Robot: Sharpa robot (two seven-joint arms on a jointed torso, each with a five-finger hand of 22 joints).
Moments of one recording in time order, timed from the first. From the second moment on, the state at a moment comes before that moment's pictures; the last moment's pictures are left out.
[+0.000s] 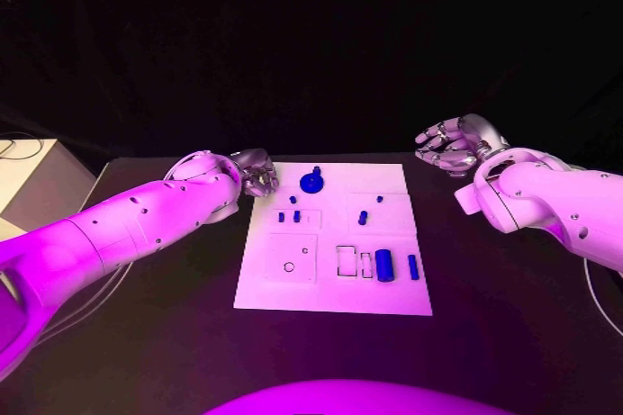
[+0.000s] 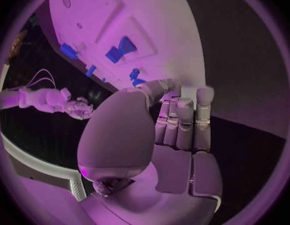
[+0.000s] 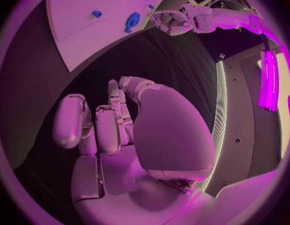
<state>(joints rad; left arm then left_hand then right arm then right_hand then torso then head) 1.07 -0.62 0.20 1.06 -1.42 -0.10 -0.16 1.45 -0.20 0.61 0.03 0.22 0.95 0.16 0.26 0.34 1.07 0.10 0.43 0.21 1.13 0.03 1.31 0.71 0.17 0.93 0.12 1.09 0.85 1.31 -0.80 -0.12 1.38 -0.77 -0.57 -0.04 1.44 -0.24 0.54 0.16 0.28 0.88 0.17 0.26 0.53 1.07 0.09 0.34 0.31 1.47 -0.01 1.35 1.24 0.08 1.45 0.09 1.14 1.31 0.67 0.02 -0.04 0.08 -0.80</state>
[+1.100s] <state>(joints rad) 0.94 -0.90 0.27 1.43 -0.22 -0.01 0.25 1.40 -0.21 0.51 0.13 0.22 0.91 0.19 0.24 0.35 1.09 0.14 0.15 0.07 0.97 0.10 0.45 0.31 0.17 0.86 0.20 0.50 0.43 1.24 -0.69 -0.13 1.31 -1.58 -0.34 -0.15 1.41 -0.29 0.55 0.12 0.22 0.92 0.16 0.18 0.45 1.10 0.10 0.14 0.17 1.47 0.00 1.34 1.22 0.08 1.46 0.10 1.15 1.31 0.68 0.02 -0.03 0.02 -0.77</state>
